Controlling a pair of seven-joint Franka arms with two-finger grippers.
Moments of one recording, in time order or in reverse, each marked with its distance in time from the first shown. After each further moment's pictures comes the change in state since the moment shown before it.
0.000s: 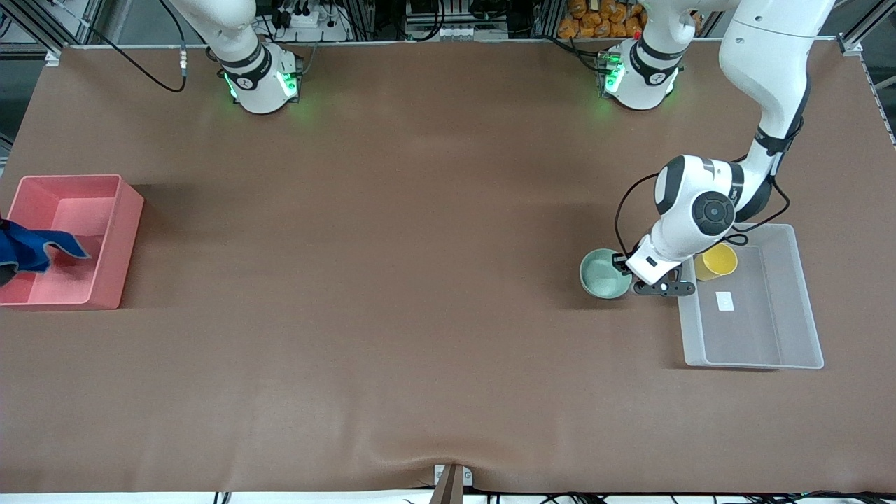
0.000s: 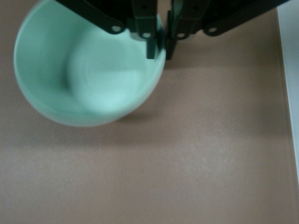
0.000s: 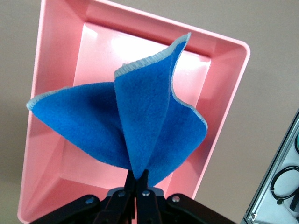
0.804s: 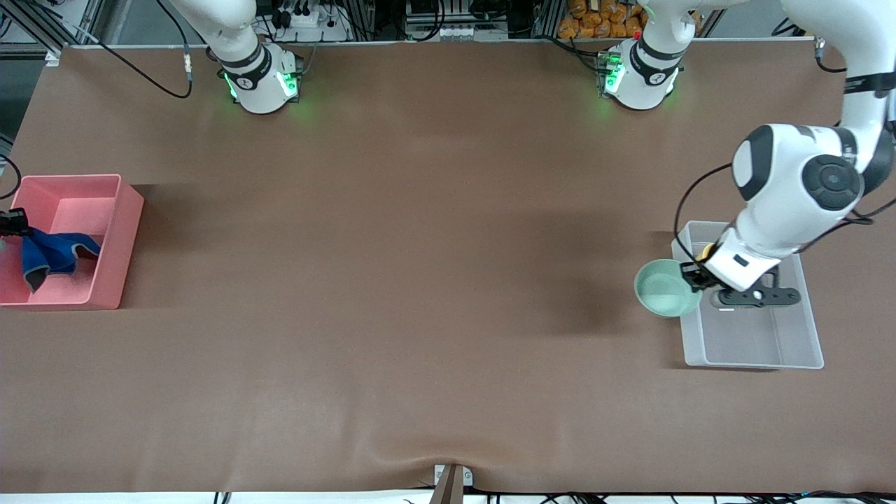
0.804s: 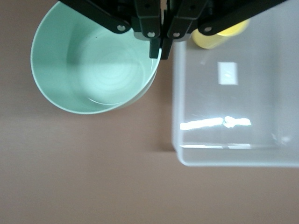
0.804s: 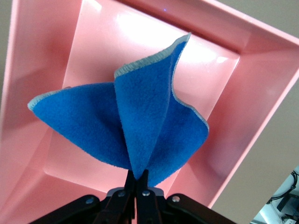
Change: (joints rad) left arm 0.114 -0.164 0.011 0.240 0.082 -0.276 0.098; right arm 0.016 0.088 0.014 -0.001 -0.090 0.033 -0.019
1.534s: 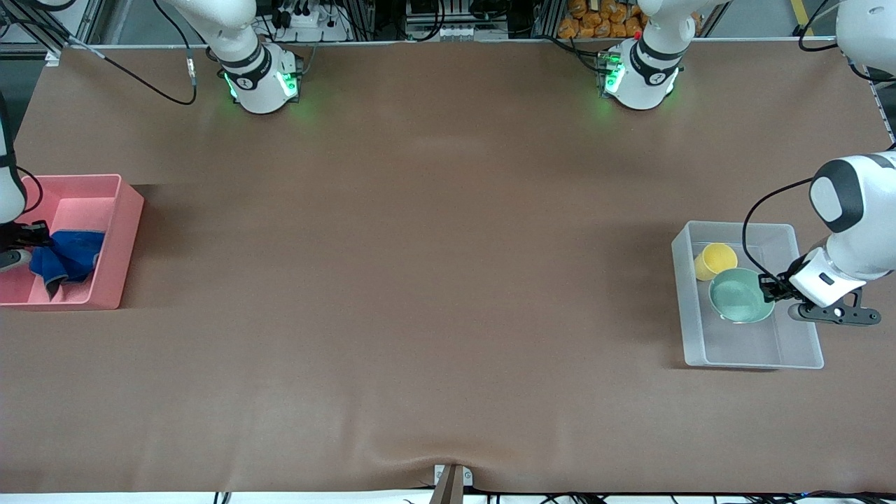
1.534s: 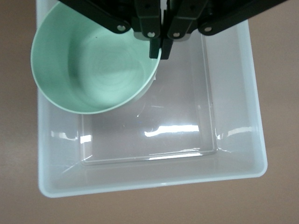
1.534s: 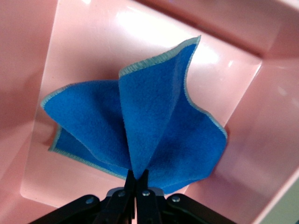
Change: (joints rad) left arm 0.237 0.148 0.004 0.051 0.004 0.063 0.320; right arm -0.003 0.092 -0.003 0.000 -0.002 0.081 0.000
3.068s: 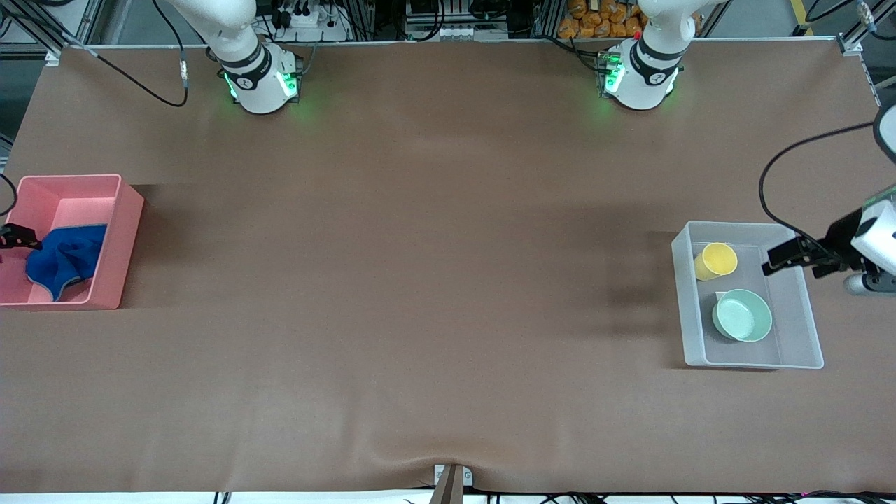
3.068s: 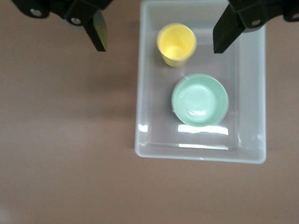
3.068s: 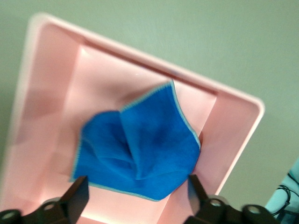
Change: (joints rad) left arm 0.044 -0.231 -0.142 0.146 -0.186 -0.385 -0.148; right arm 0.033 -0.075 0.030 0.110 0.059 -0.110 0.041
